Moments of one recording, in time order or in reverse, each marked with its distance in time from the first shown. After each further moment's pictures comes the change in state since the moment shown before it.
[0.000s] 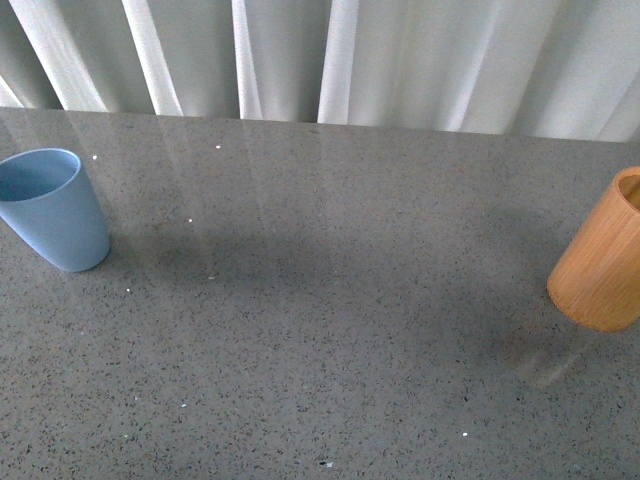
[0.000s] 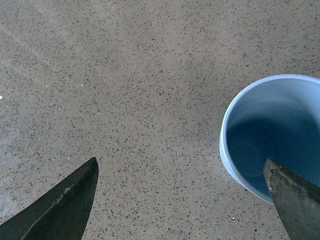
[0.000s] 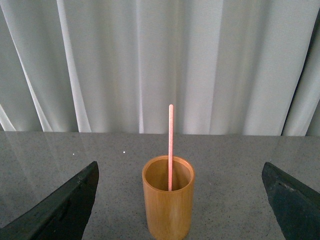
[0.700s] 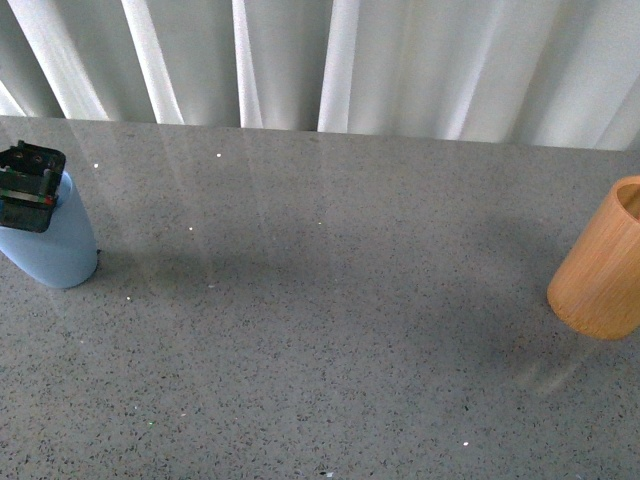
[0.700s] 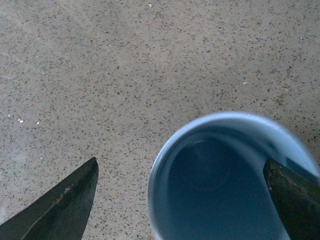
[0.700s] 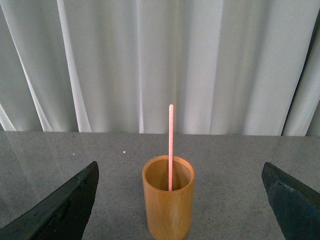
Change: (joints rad) left arm -0.117 0.101 0.103 -0.097 -0.048 0.006; right arm 0.000 0.000 0.000 0.000 0.000 0.000
